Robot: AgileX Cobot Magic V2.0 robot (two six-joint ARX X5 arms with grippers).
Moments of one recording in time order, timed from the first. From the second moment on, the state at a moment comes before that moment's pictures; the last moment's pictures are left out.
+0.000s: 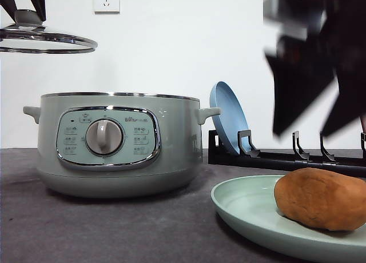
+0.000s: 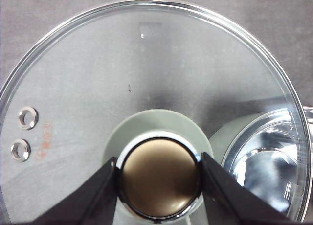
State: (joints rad) left_arx -0.02 1.91 2.40 -1.42 0.04 0.01; right_arx 0.65 1.12 0.84 -0.68 0.00 0.18
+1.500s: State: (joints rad) left_arx -0.27 1.91 2.32 -1.42 0.08 -0.03; right_arx 0.65 0.62 1.35 -1.11 0.03 0.27
